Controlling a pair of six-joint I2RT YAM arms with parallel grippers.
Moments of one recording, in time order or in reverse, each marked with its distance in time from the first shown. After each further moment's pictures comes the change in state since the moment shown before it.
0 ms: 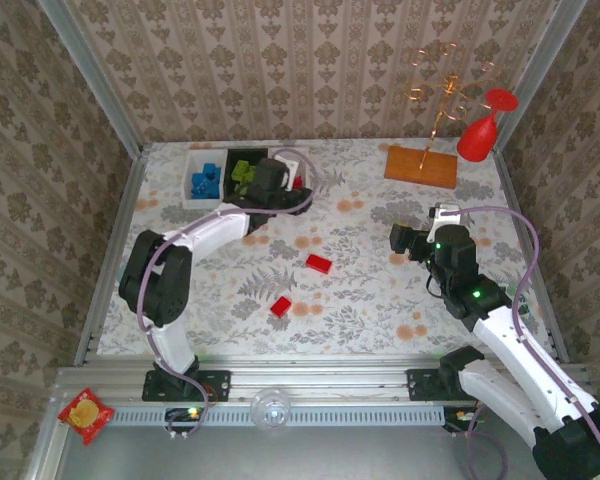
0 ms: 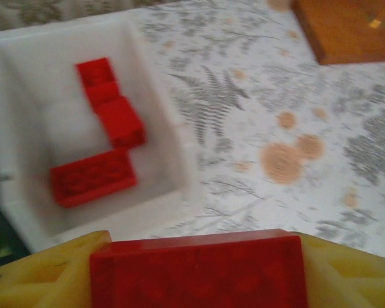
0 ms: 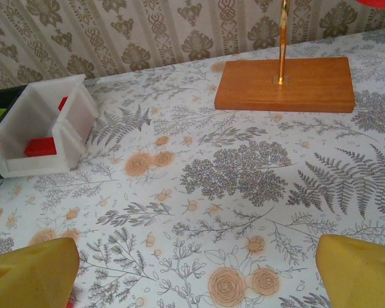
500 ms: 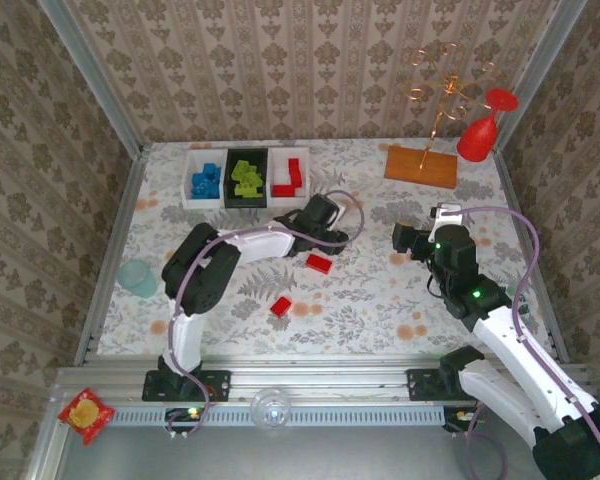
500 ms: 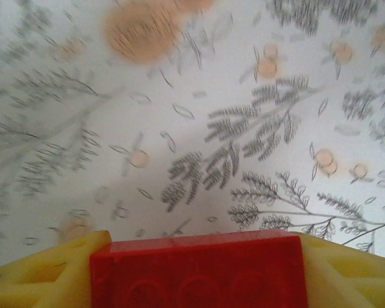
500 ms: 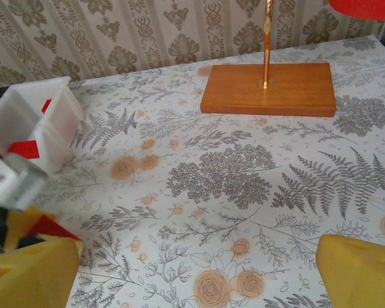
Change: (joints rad) left arm -0.253 0.198 0.035 -0.047 -0.043 0.025; right arm 0.000 0.000 0.000 -0.003 0.038 -0.016
